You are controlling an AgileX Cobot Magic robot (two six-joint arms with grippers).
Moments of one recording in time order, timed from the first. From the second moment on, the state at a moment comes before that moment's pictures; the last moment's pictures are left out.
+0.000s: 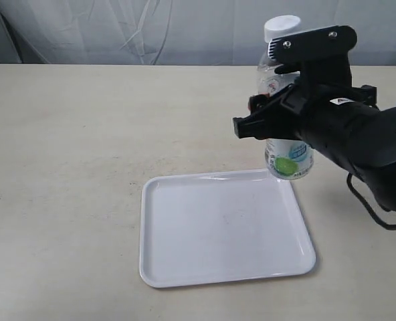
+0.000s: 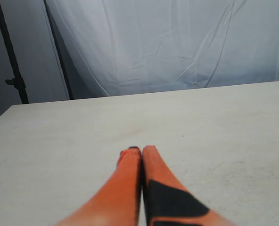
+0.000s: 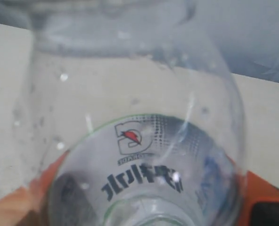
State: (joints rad) left arm -0.02 0.00 0.00 0.00 0.17 0.06; right arm 0.87 1.41 -0.67 1.26 -0.48 -1.11
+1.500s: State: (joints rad) left arm -0.02 0.00 0.00 0.00 0.17 0.06; right arm 0.91 1.74 -0.43 0.22 -1.01 0.05
